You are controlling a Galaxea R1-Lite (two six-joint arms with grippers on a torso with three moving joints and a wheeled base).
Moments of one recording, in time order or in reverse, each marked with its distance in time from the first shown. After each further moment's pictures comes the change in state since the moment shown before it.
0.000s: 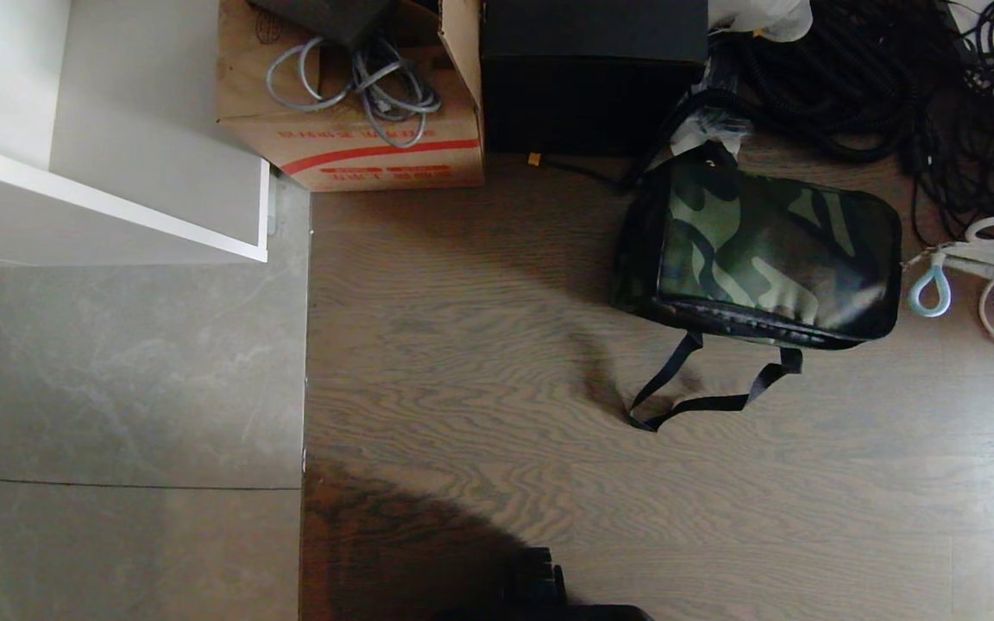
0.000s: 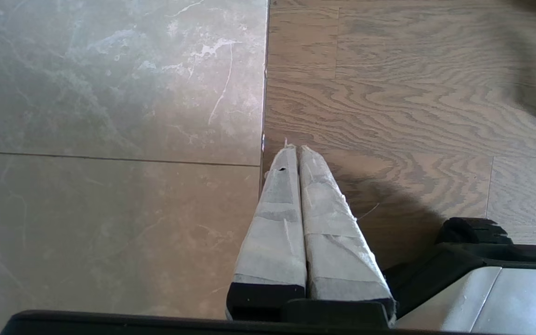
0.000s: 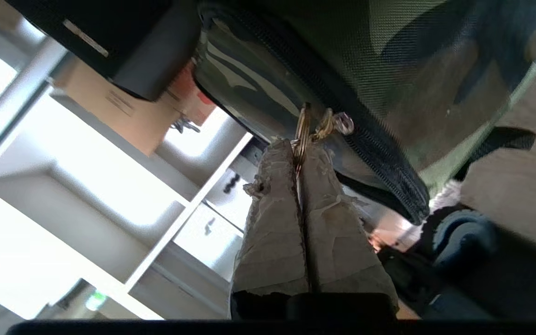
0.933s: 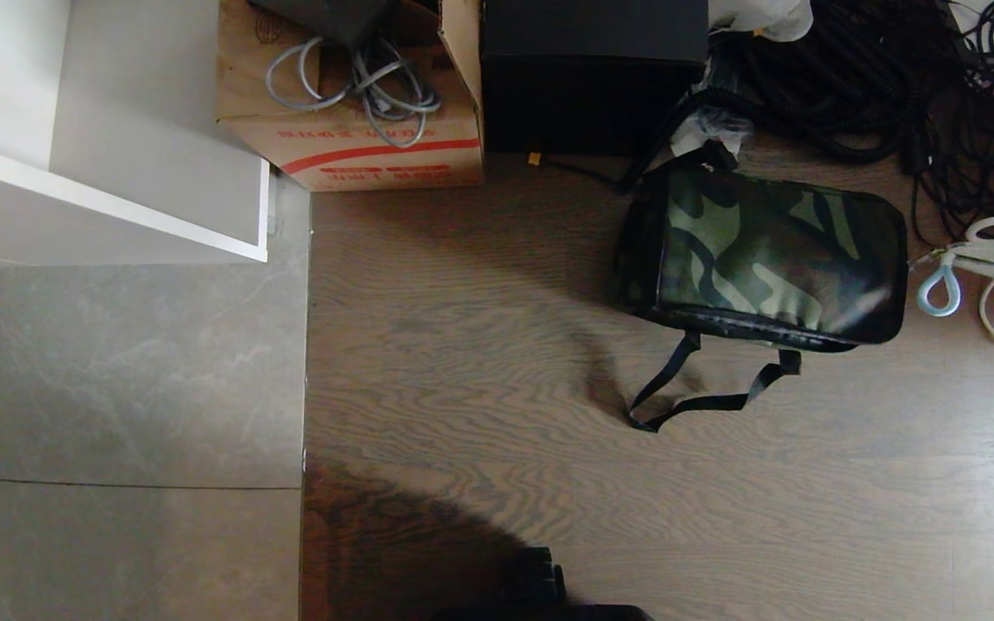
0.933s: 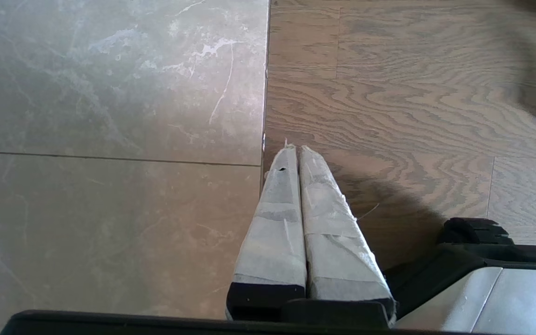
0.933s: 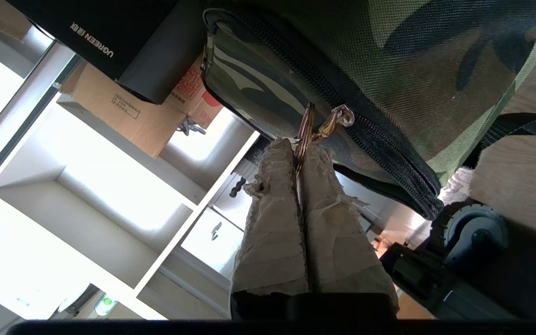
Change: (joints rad) left arm 0.000 0.000 0.000 0.000 0.000 0.001; right arm -0.011 -0.049 0.067 -0.001 0.002 0.006
